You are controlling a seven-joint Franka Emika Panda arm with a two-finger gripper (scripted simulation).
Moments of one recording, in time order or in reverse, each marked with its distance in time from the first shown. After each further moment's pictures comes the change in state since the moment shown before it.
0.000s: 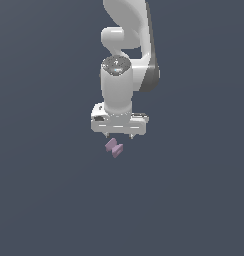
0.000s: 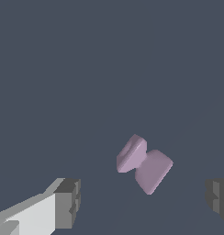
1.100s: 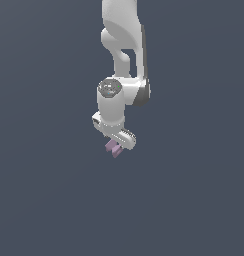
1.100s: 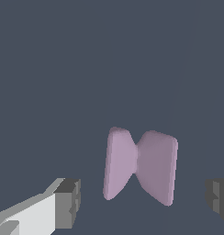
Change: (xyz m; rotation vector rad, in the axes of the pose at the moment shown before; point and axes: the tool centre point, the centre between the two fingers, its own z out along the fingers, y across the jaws) arm -0.023 0.025 0.071 -0.015 -0.029 0.553
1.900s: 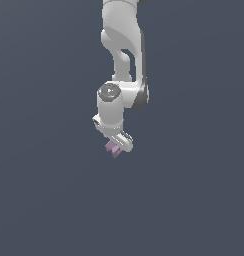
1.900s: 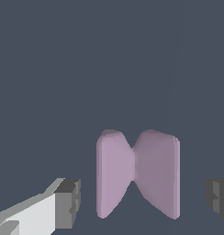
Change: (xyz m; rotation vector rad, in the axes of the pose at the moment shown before) arm -0.001 0.006 0.018 -0.005 0.000 0.087
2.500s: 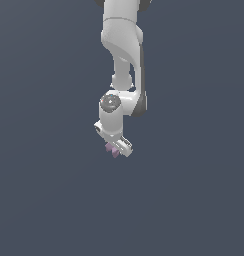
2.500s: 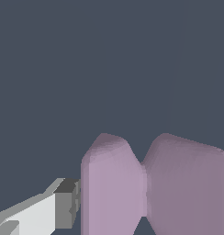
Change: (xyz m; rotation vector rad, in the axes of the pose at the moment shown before) arm -0.001 0.001 0.042 -0.002 -0.002 0.004
